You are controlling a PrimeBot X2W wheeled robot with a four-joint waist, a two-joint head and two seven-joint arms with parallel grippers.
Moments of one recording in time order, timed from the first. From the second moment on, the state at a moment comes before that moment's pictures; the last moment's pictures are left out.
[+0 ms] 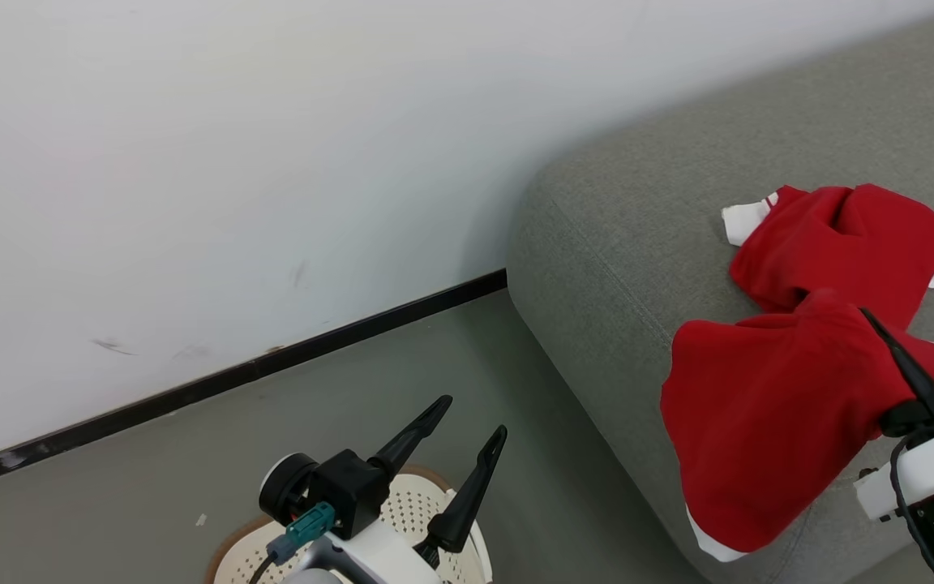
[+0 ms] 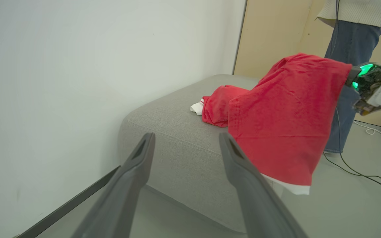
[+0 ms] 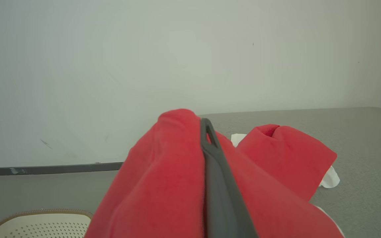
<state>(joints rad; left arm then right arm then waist) -0.25 0.07 -0.61 0.20 -0.43 -0.08 -0.23 -0.12 -0.37 0.08 0.10 0.27 0.13 -0.25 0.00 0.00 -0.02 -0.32</state>
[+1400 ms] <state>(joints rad) -0.31 0.14 -0.55 0.04 -0.33 0.01 -0.20 -0.64 -0.51 -0.05 0.39 0.35 0.13 -0.02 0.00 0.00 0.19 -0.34</state>
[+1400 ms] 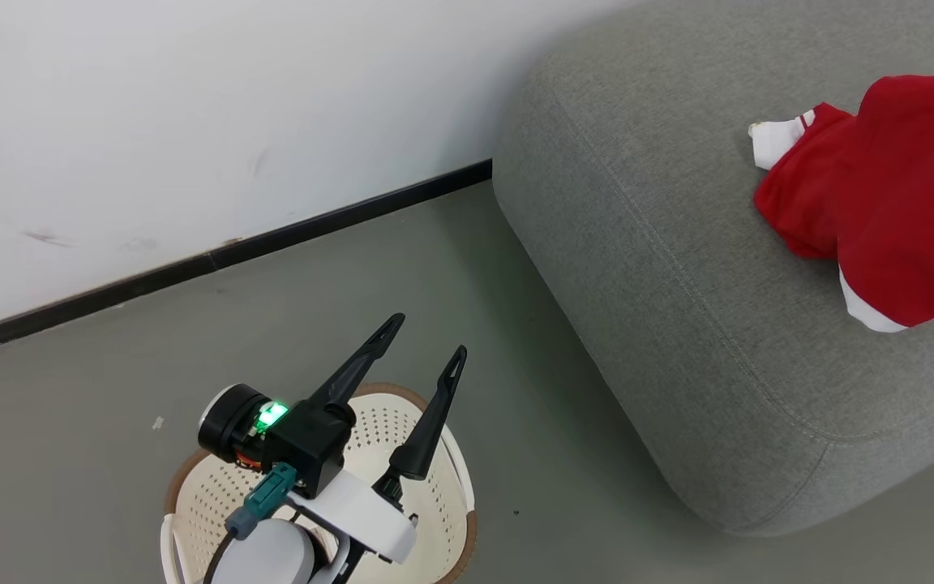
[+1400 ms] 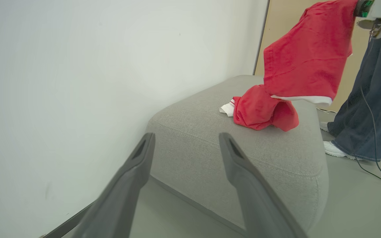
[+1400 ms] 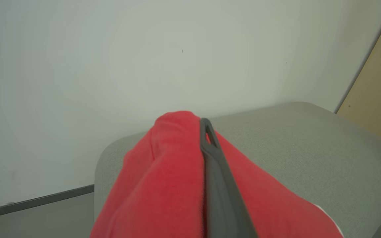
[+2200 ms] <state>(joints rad) -0.38 0.13 -0.64 -0.05 -0.29 0.00 -0.11 -0.79 -0.55 -0.19 0.67 0.19 0.13 -0.17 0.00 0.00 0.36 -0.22</state>
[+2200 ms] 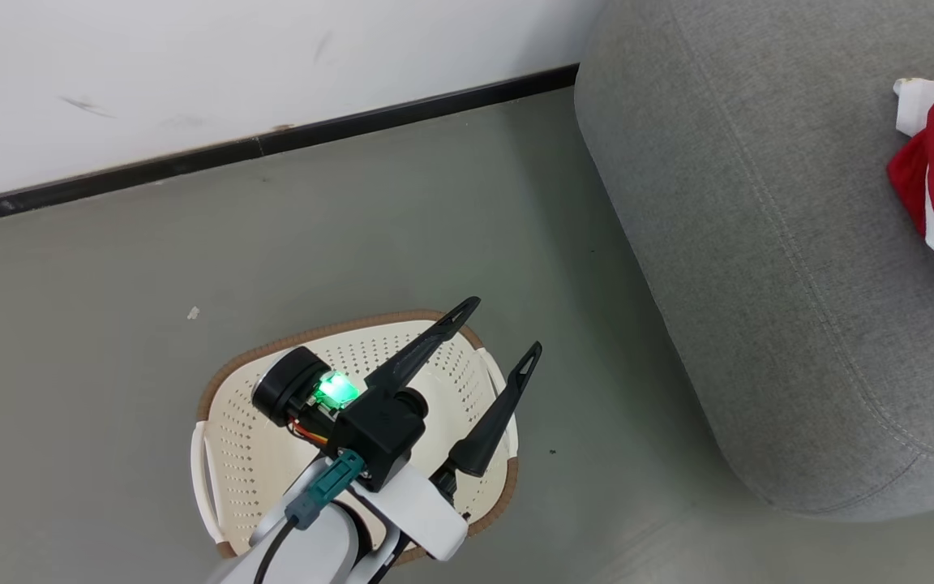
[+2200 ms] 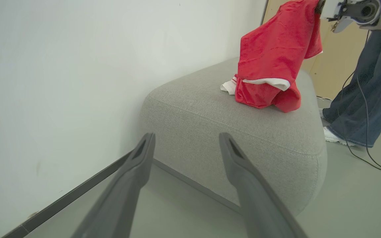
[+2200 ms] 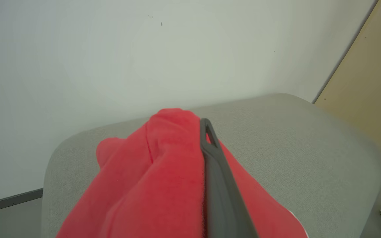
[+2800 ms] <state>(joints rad) -0.45 0.12 -0.68 -0.05 -0.26 -0.04 -0.09 -0.74 -0.46 -0.26 0.85 0.15 0.13 -0.21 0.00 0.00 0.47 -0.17</state>
